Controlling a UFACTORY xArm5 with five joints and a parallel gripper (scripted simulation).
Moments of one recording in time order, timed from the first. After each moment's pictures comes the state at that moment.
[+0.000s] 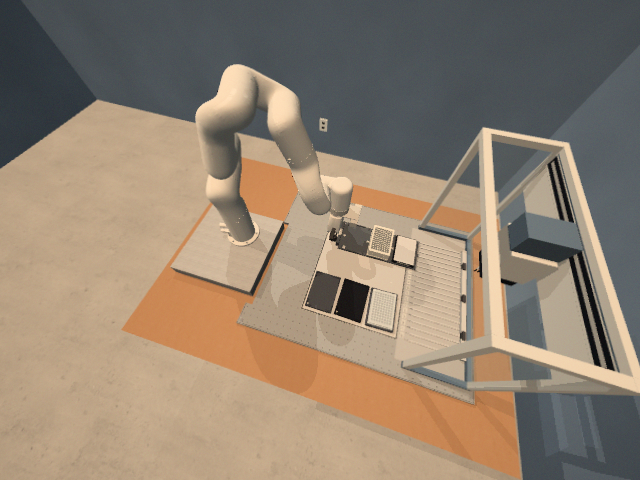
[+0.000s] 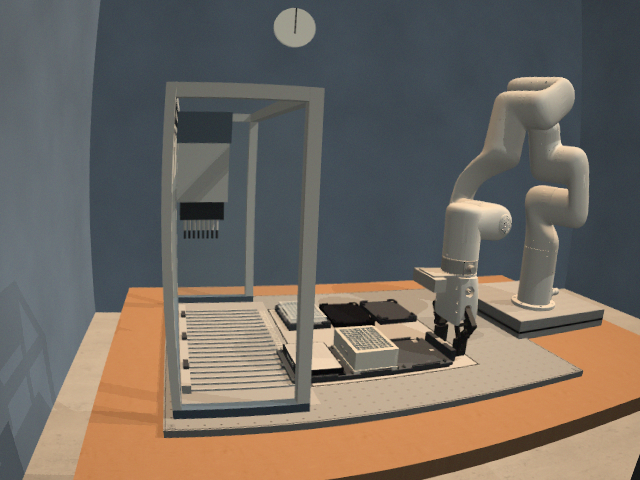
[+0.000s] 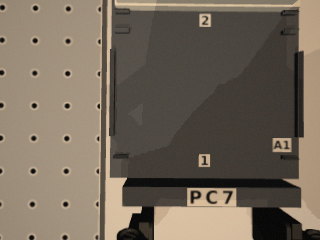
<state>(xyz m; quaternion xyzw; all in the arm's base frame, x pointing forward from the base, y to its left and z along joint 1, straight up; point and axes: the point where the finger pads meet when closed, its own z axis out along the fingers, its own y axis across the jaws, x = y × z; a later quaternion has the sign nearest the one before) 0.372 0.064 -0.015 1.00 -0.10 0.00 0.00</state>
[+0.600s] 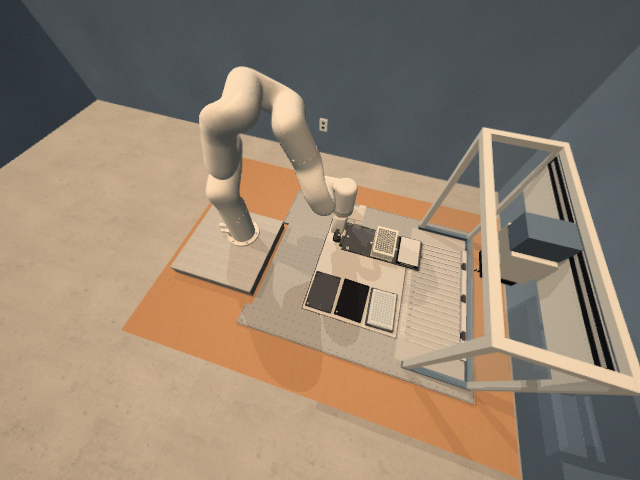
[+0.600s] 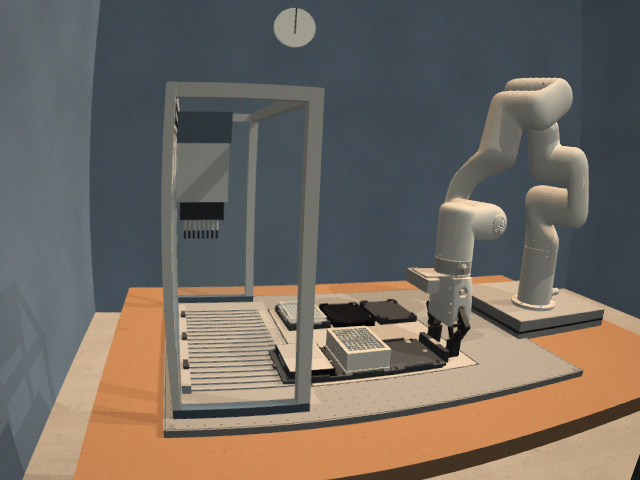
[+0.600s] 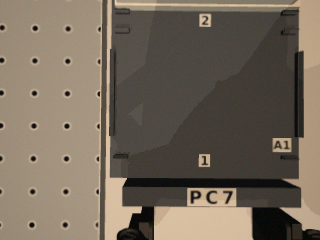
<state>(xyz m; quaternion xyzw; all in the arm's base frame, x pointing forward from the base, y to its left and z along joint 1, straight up) 0.387 0.061 -0.015 1.00 -0.10 0.00 0.00</state>
